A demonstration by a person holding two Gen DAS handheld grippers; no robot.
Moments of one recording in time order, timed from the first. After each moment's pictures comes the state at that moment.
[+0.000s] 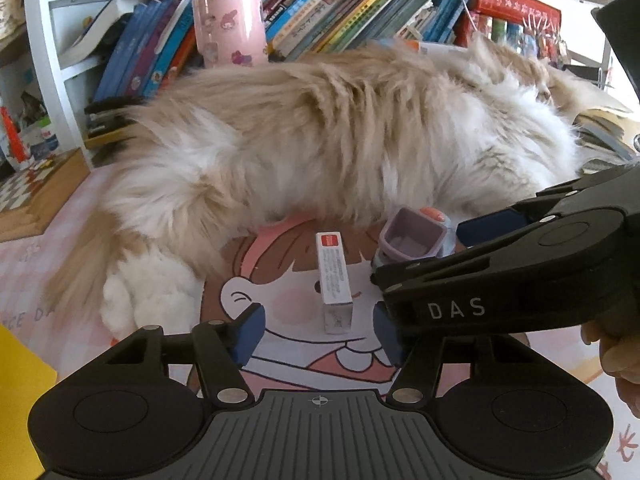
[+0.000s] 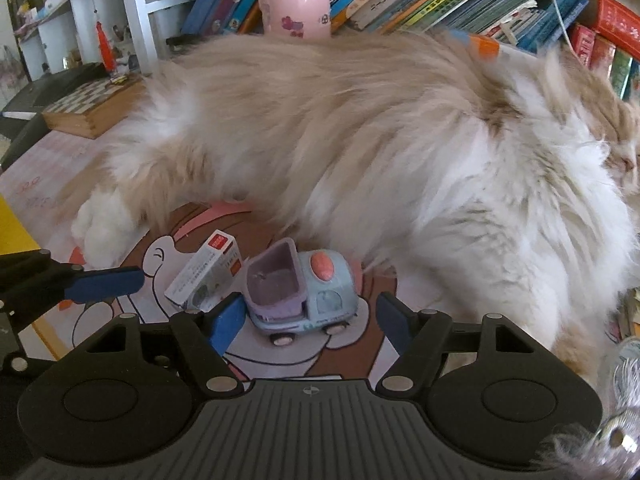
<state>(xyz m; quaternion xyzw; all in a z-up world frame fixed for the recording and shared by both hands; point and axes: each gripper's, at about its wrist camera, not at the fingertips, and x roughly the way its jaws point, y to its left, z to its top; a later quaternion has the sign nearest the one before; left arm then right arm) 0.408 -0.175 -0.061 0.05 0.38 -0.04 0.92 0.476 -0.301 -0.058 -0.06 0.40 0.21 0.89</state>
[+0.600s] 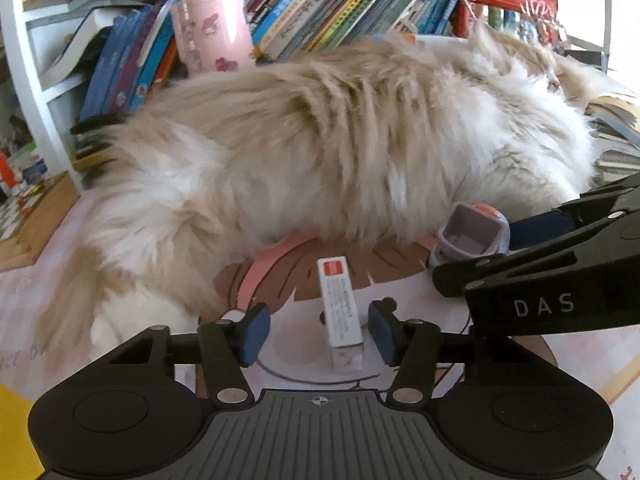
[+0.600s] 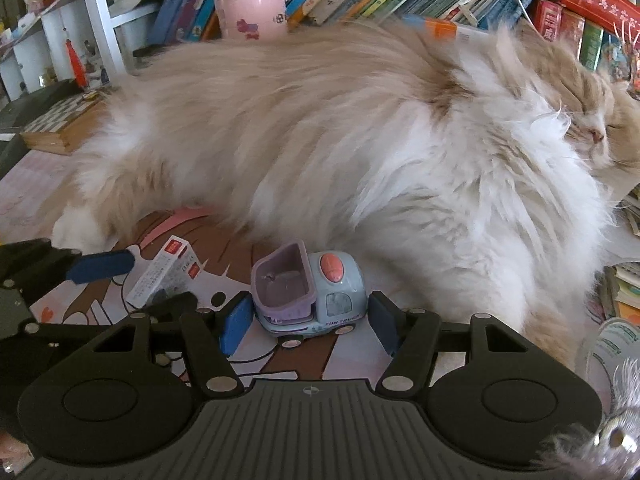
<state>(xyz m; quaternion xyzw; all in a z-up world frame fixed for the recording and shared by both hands) 0.433 -0.181 -0.068 0.08 0.37 -0.05 0.92 0.482 -0.327 -0.057 -0.04 0.41 0.18 0.89</state>
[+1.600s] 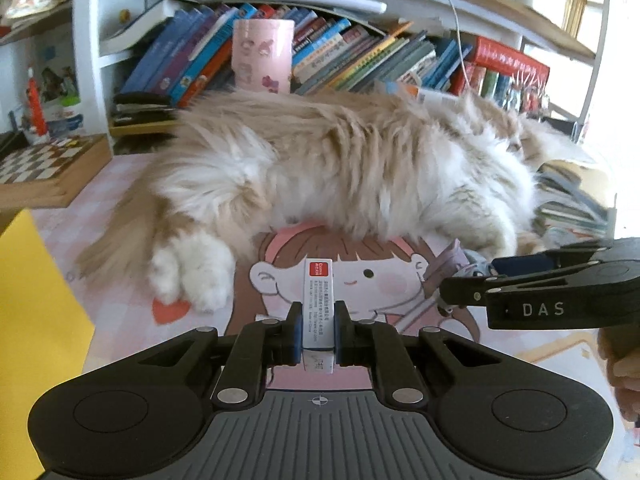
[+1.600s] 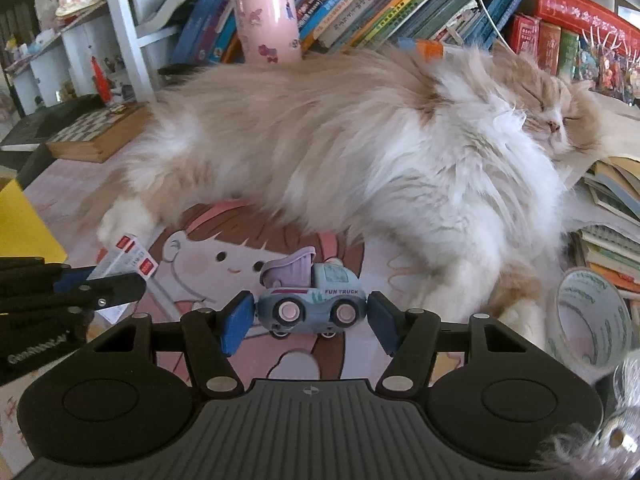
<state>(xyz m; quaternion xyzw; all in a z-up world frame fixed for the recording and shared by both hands) 0.350 -0.137 -0.025 -0.03 0.35 -0.07 0.93 0.421 -0.337 -0.032 -0.02 0.39 0.19 0.90</state>
